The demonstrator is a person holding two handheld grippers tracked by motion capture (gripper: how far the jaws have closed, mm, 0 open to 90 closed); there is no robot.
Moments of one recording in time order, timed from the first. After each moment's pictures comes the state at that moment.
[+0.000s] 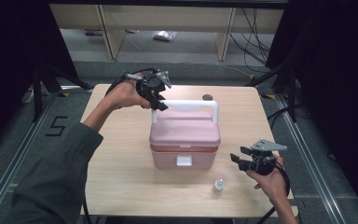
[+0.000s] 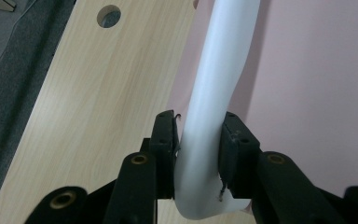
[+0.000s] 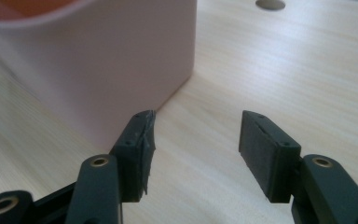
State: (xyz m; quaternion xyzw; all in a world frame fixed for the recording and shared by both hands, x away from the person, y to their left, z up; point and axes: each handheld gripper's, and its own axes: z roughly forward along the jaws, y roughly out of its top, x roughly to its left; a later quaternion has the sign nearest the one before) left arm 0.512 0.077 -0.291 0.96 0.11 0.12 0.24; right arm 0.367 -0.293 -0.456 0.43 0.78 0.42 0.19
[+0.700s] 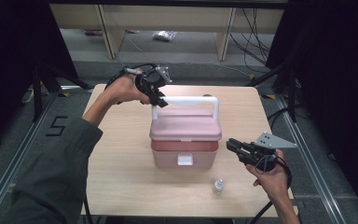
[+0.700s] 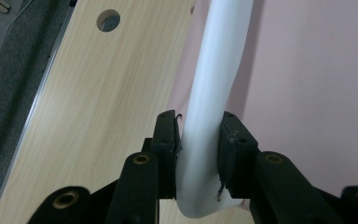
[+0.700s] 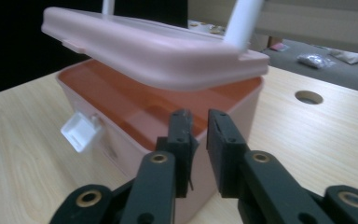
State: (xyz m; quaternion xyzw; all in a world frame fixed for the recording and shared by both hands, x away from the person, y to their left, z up) left arm 0.518 0.079 -0.281 0.96 0.11 0.11 0.24; right arm 0.354 -0.270 -0.405 0.33 0.75 0.54 0.20
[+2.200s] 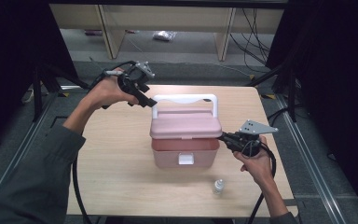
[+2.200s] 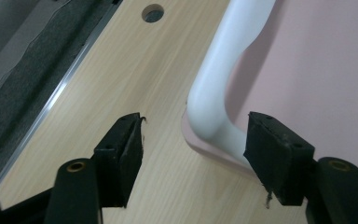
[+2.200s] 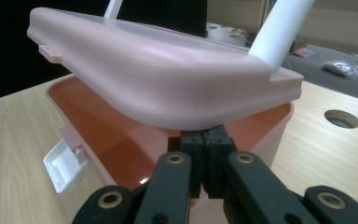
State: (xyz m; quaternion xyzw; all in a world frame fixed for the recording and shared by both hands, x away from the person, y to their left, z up) left arm 0.503 0.126 -0.278 0.92 0.22 0.15 0.29; right arm 0.399 -0.244 -0.412 0.30 0.76 0.55 0.17
